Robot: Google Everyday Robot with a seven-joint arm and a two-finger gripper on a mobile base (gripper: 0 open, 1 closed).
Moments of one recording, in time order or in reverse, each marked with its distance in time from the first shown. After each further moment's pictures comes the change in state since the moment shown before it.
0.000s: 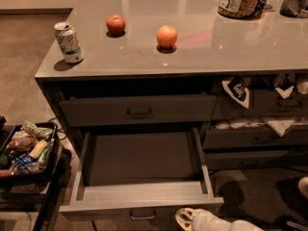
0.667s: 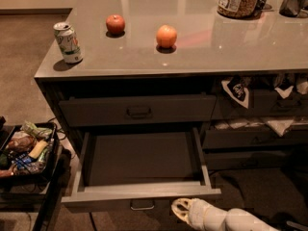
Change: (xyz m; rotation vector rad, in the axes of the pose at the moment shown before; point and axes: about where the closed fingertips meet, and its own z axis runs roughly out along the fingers) arm -0.016 -0.029 0.015 0.013 -0.045 -0.056
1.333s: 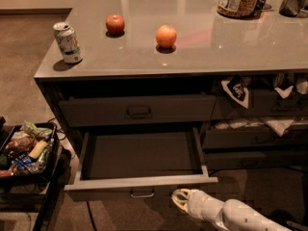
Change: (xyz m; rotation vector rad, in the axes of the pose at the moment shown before) arm 0.021 -0.033 0.030 0.041 -0.026 0.024
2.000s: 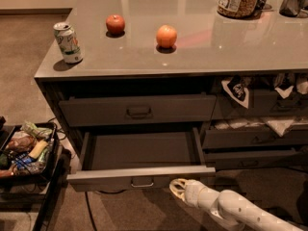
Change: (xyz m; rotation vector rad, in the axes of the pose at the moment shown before) arm 0.001 -0.039 0.026 0.057 -0.011 -0.016
